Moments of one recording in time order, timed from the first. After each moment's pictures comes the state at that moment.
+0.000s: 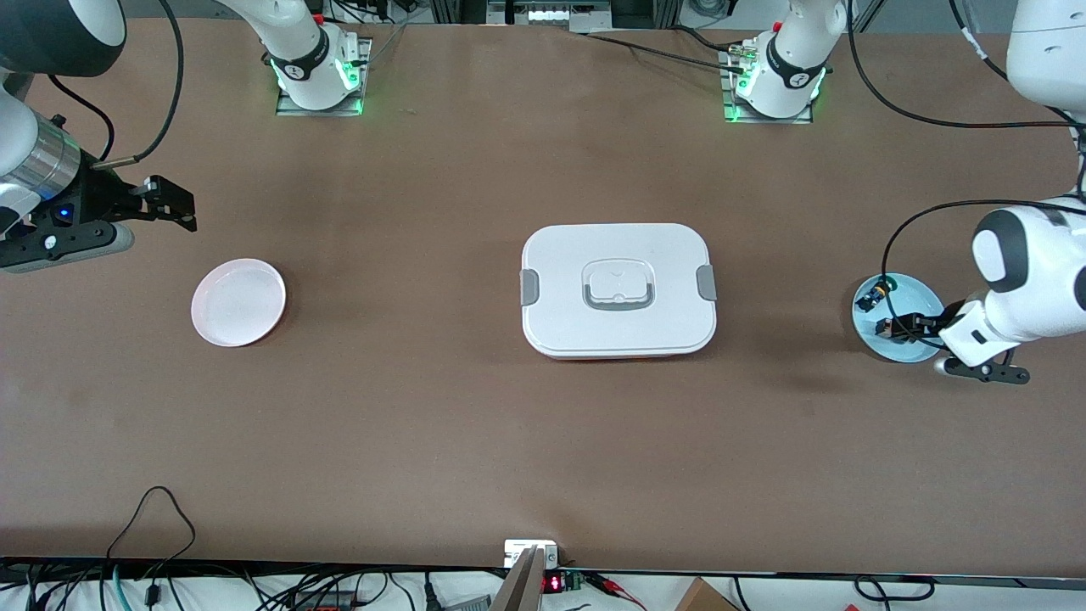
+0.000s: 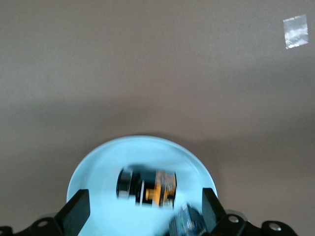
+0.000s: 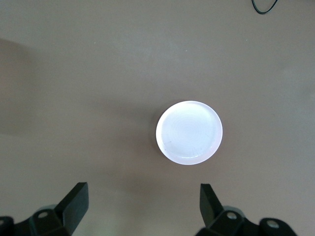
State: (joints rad) left arm 0.25 0.51 -0.01 -1.86 0.07 2.31 0.34; right arm 0.22 0.07 -0.16 -1.63 -0.02 1.64 -0.19
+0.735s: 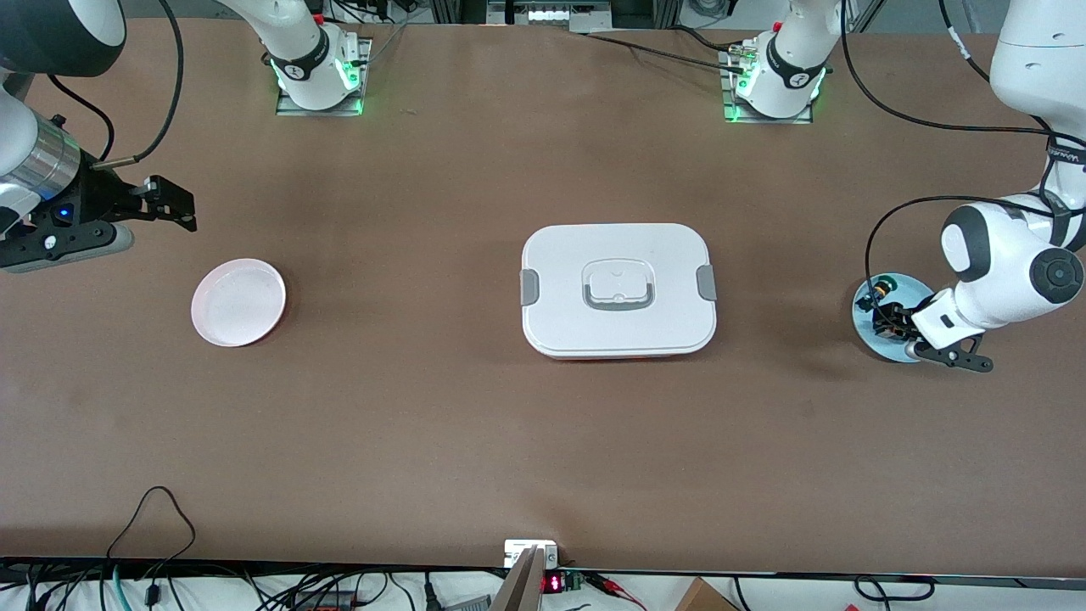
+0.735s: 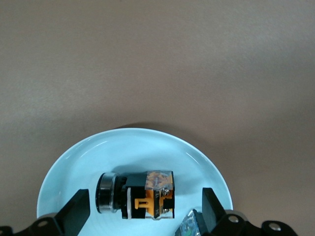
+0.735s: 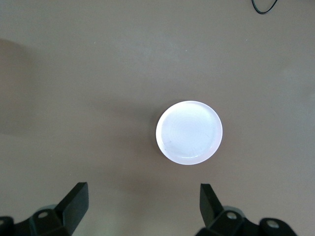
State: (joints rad) left arm 0.26 0.51 -0.01 -1.97 0.07 2.42 0.47; right arm 0.22 0.07 -0.16 -1.63 -0.02 1.64 -0.19
